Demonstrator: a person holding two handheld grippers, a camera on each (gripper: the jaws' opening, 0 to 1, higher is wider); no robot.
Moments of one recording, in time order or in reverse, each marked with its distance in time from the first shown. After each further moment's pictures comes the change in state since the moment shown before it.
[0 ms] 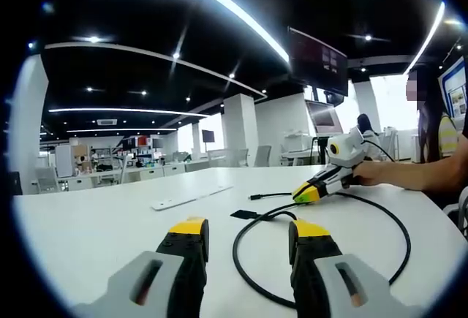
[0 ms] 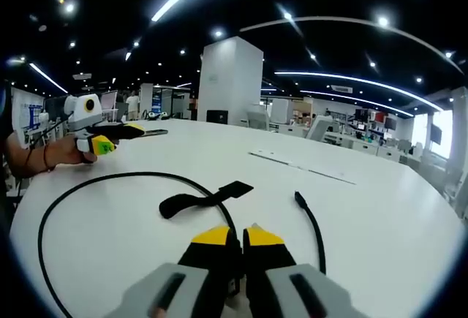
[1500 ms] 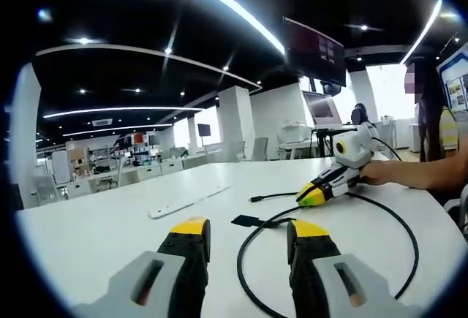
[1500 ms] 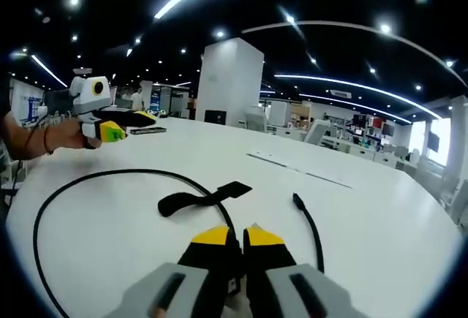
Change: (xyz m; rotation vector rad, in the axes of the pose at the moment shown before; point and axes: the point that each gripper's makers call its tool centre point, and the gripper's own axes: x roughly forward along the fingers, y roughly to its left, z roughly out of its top) left arm 0.026 0.004 0.018 0.045 0.059 -0.024; right arm 0.000 -0.008 0.002 -0.030 -0.007 -0.022
